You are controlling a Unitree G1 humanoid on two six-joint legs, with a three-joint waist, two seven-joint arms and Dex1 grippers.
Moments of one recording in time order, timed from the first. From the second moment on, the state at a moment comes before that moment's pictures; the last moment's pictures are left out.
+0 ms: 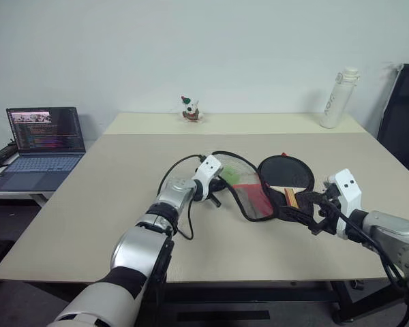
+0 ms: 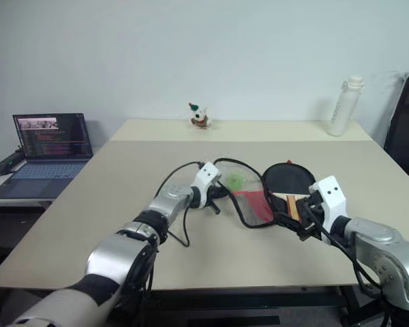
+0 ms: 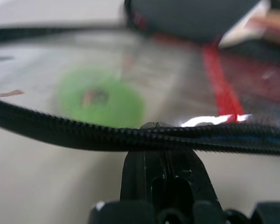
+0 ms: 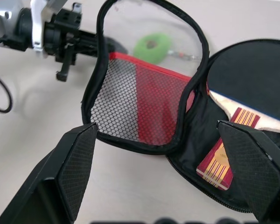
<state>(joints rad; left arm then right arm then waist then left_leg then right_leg) -1.23 0.16 -0.06 1.31 0.06 -0.05 -0.76 -0.30 -0.66 -0.30 -0.59 0.66 1.15 0.47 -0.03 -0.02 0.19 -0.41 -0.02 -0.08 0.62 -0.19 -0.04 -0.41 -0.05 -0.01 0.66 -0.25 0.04</state>
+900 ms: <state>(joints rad) -1.29 0.06 0.09 1.28 -0.02 -0.09 -0.87 -0.43 -0.62 -0.37 -0.38 0.68 1.17 0.35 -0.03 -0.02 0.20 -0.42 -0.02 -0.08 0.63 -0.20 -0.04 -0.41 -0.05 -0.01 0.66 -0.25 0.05</state>
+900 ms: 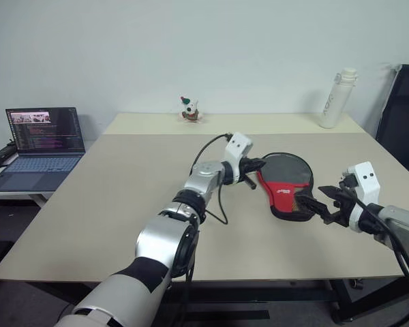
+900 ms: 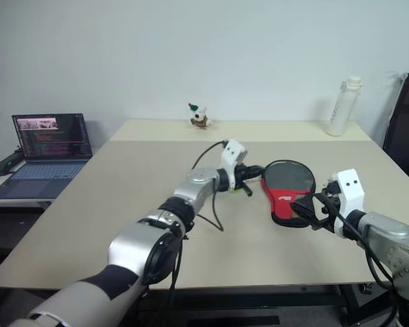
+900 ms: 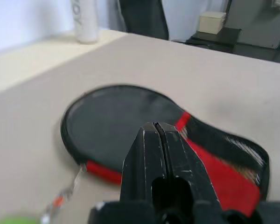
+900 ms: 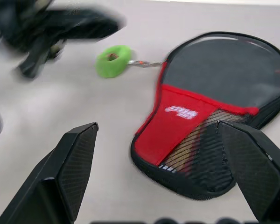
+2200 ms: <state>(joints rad) -0.76 0.57 0.04 0.09 -0.45 0.60 -1.24 -0.92 -0.51 -0.06 0.90 0.17 0.57 0.60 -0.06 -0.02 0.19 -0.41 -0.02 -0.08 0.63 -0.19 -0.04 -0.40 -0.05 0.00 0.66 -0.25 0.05</state>
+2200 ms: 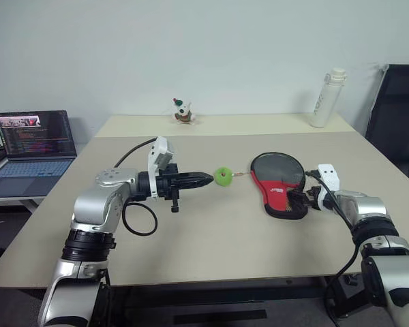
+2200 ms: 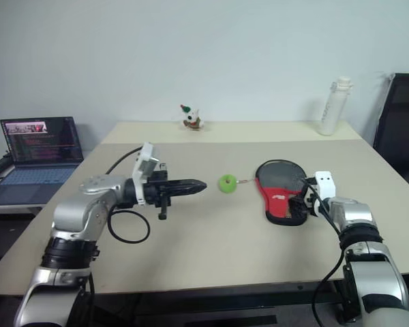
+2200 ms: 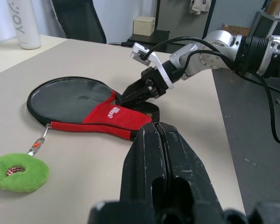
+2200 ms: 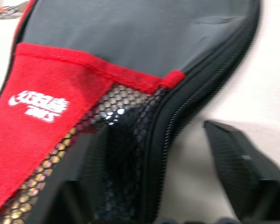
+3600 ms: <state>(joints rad) -0.49 0.76 -0.01 -0.19 -0.55 0.66 -1.32 -0.42 -0.21 -0.19 -0.31 0.42 1.44 0.43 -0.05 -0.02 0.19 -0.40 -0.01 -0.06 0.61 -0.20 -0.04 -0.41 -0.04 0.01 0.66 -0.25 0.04</state>
